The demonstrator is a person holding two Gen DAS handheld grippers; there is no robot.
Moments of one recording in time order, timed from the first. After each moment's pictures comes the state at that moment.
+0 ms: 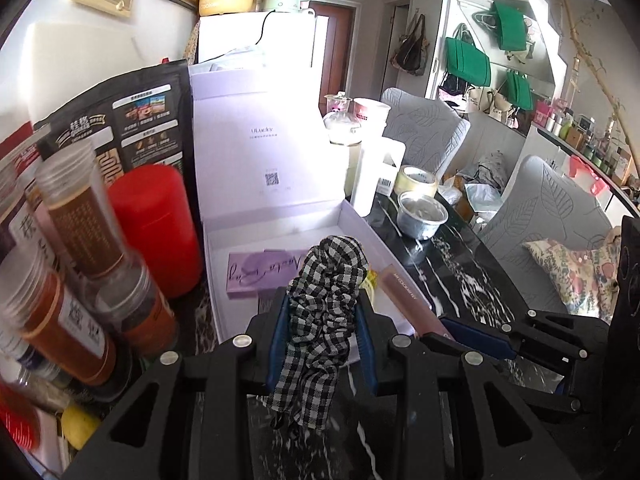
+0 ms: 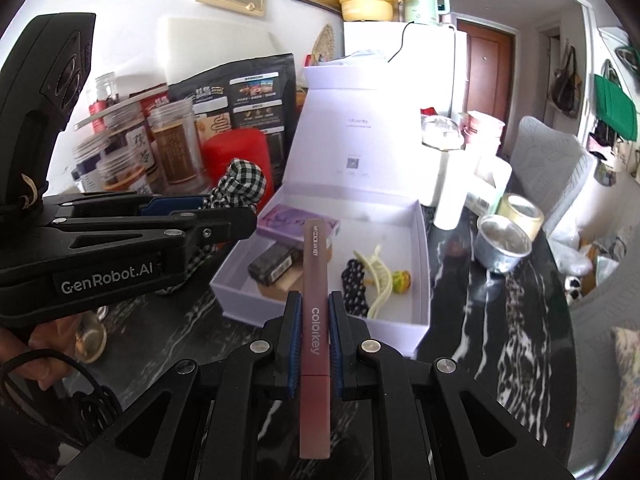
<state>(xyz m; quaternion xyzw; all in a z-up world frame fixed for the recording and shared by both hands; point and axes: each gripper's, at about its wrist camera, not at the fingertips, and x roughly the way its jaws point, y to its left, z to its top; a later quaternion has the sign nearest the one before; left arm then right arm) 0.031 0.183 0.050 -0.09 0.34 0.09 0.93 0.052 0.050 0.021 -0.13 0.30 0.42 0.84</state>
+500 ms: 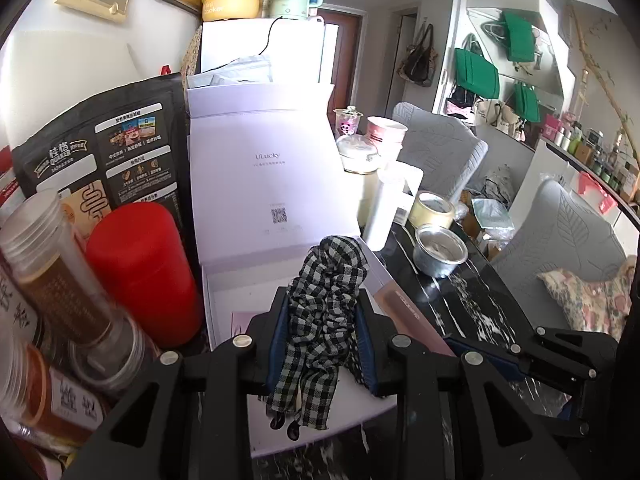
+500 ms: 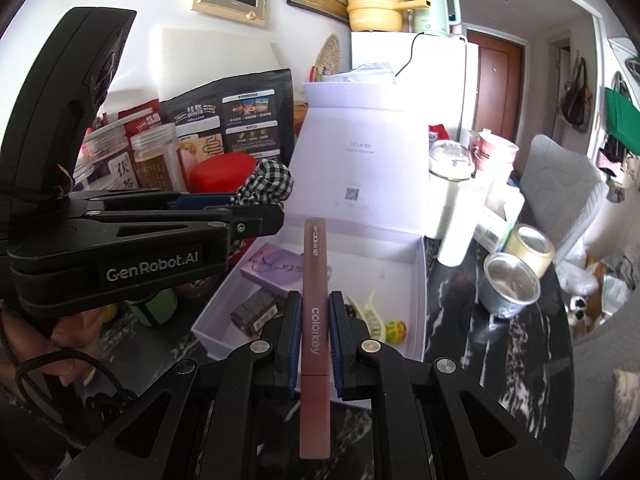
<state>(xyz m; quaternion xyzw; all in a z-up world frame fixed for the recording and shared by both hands) 0.087 0.212 0.057 -0.10 0.33 0.10 0.93 0.091 0.074 0.034 -0.13 0.28 0.44 0.84</state>
